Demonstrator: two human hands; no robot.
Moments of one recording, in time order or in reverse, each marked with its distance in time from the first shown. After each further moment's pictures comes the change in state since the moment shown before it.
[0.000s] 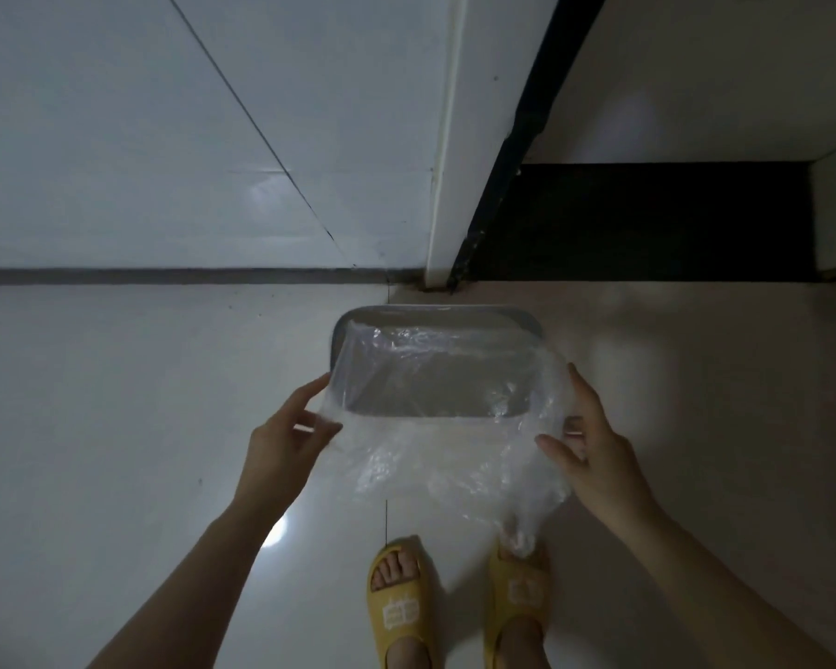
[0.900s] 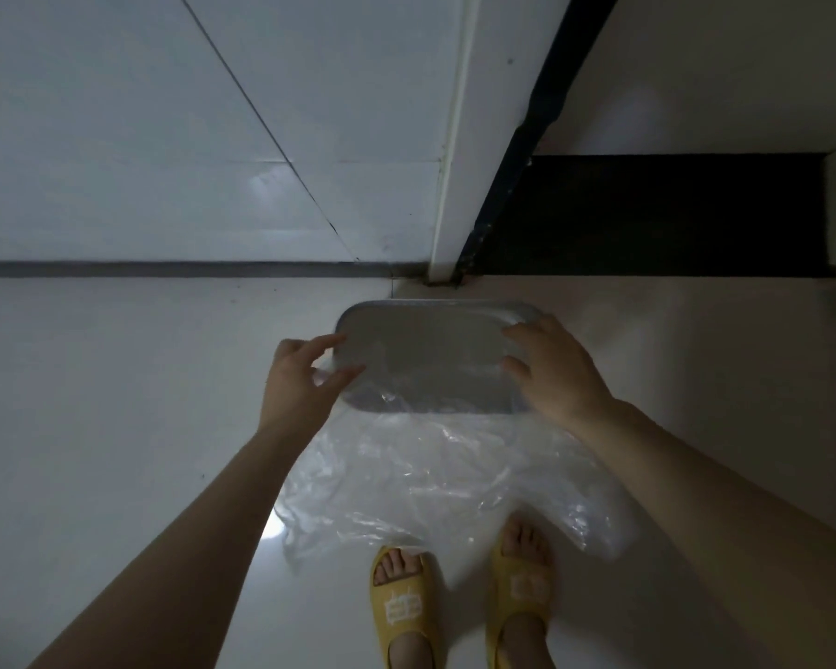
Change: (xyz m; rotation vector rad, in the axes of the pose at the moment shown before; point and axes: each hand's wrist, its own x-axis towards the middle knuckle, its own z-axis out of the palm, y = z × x) left_hand 0.051 0.027 0.001 0.096 0.127 0.038; right_hand 0.076 -0.061 0.012 -0.600 -0.065 -0.217
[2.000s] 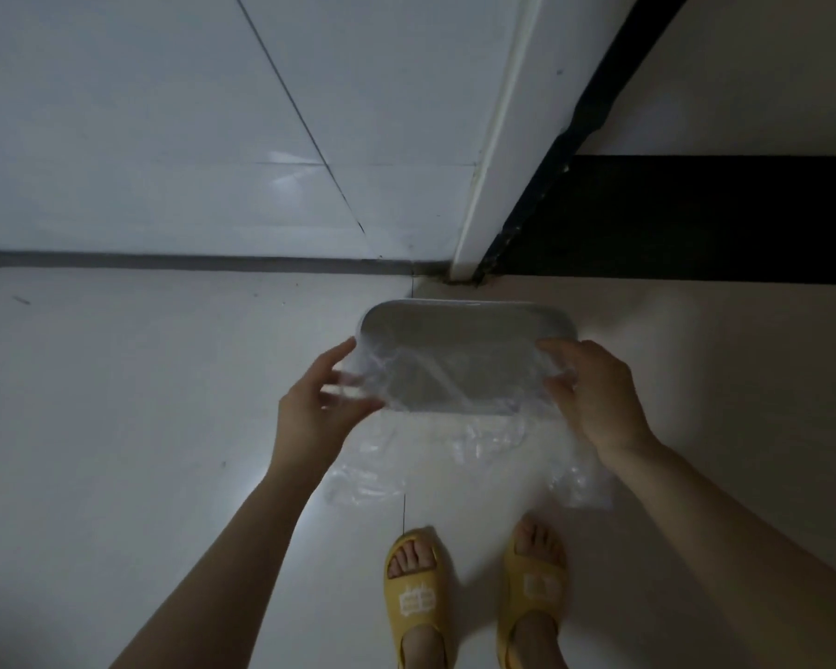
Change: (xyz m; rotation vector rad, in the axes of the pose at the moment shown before) left_hand -0.037 -0.004 -0.012 -0.247 -0.018 -0.025; right_hand -0.027 0.002 0.004 0.283 0.141 0.074
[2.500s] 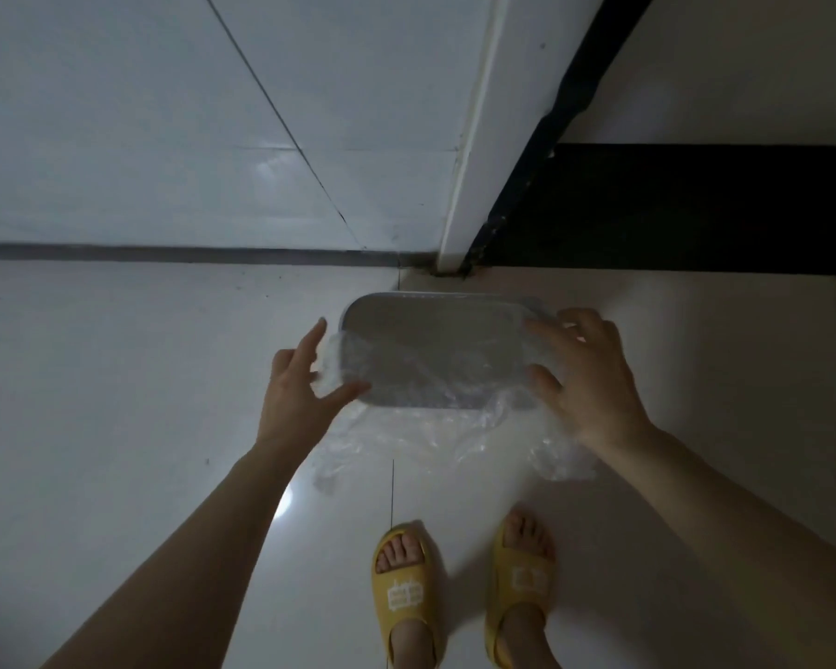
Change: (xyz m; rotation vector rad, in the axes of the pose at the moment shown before) left_hand 0.027 -0.022 0.010 0.238 -0.031 -0.052; right_hand 0.002 0.000 -0.011 -0.248 0.010 -0.102
